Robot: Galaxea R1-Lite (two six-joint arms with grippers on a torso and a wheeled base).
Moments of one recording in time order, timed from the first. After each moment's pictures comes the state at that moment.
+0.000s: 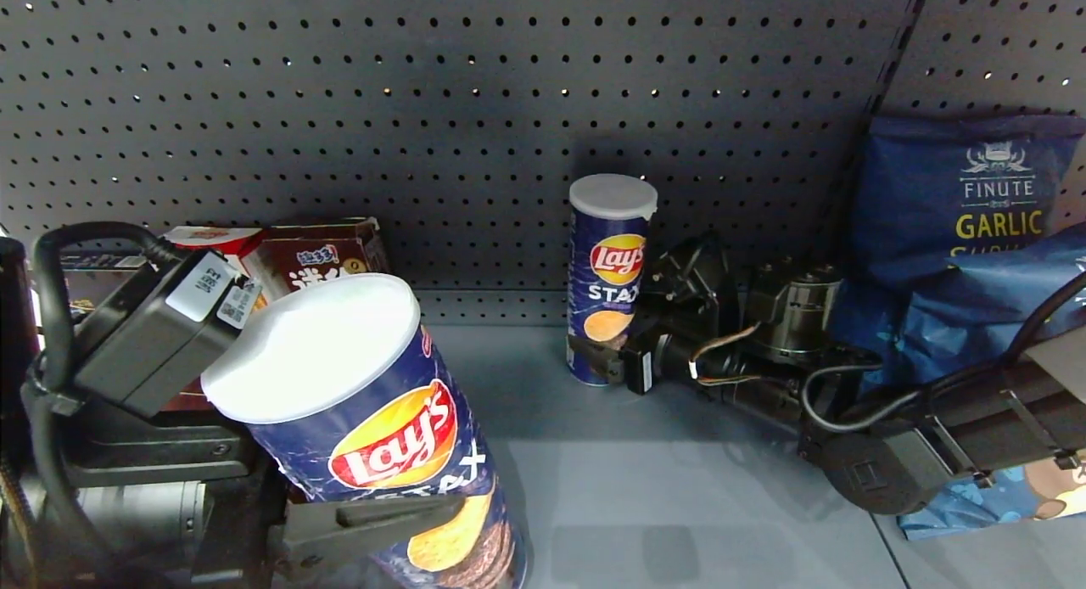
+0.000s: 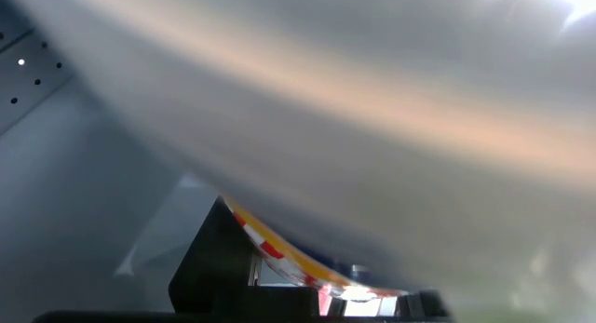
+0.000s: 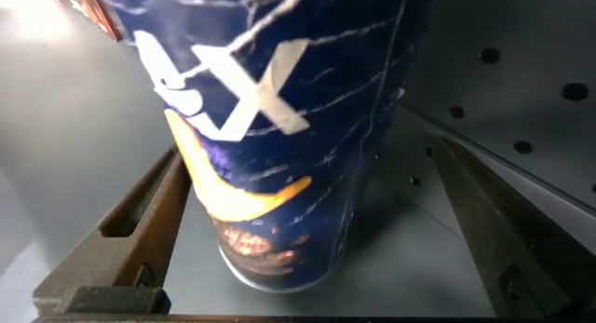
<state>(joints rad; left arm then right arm) -0.52 1.23 -0.68 -0.23 -0.66 0.17 0.63 1.96 -0.96 -0.96 0.13 -0.12</state>
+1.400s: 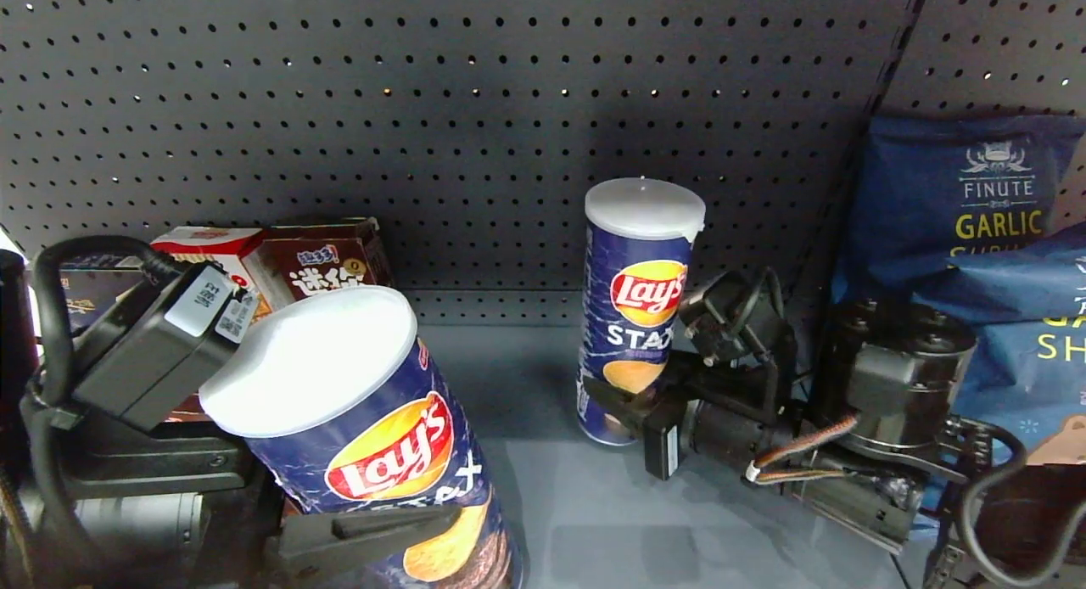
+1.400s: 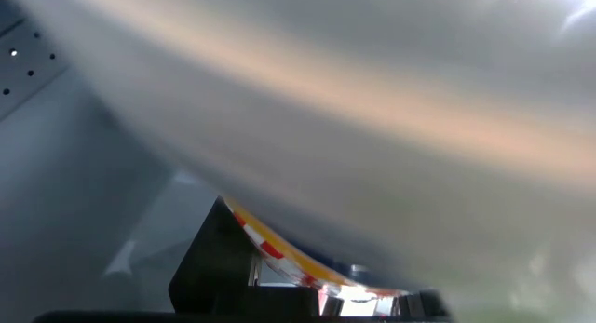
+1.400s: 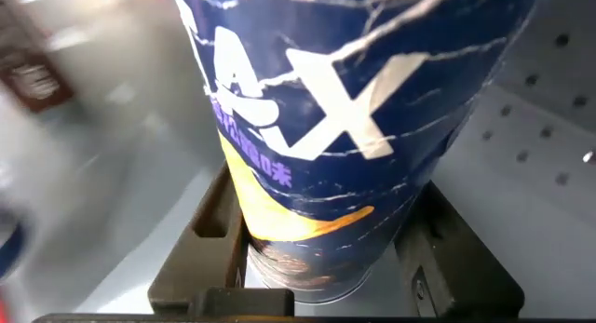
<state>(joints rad) -0.52 1.23 -0.67 -0.23 -0.66 0.17 0.83 1.72 -0.68 -0.96 -0.02 -0.11</state>
